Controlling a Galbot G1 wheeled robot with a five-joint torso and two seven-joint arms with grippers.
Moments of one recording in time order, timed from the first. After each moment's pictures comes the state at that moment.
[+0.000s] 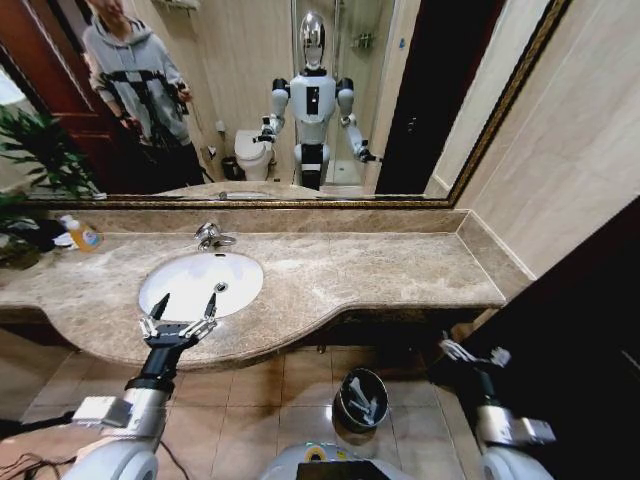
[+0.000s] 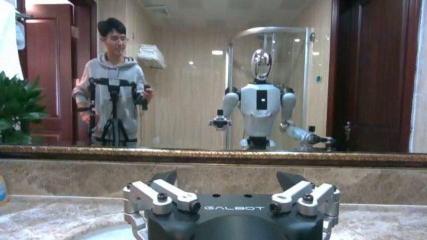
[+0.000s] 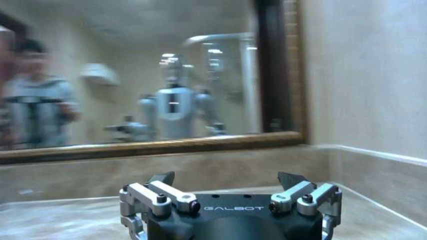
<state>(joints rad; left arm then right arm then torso) 1.84 -1.36 -0.82 -2.47 -0.37 0.04 0.05 -1.77 1.39 0.81 2.16 0.40 0.26 -0.17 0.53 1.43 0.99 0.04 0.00</state>
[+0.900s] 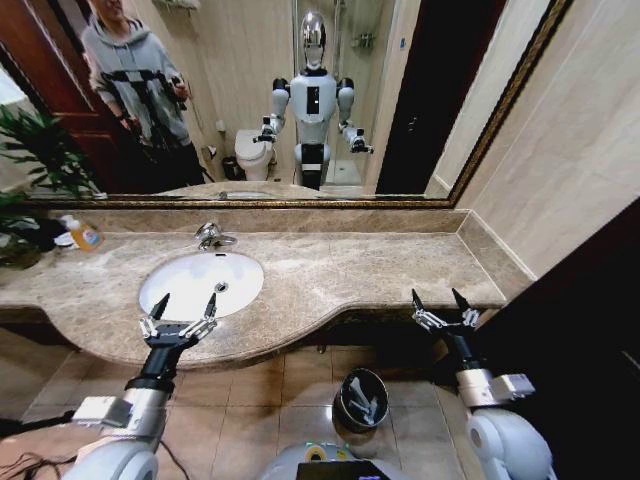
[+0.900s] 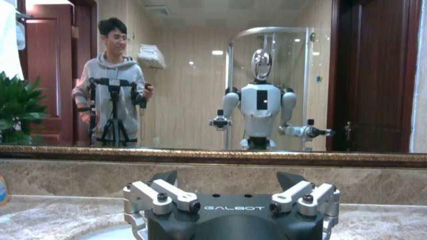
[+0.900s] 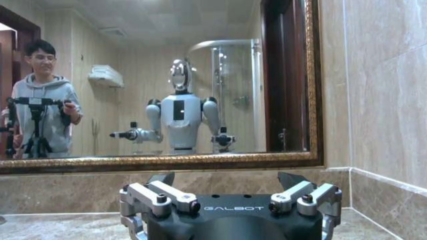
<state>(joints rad) 1.84 -1.36 -0.82 -2.47 -0.37 0.04 0.05 -1.69 1.45 0.81 2.27 0.32 0.09 -0.14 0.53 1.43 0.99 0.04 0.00</state>
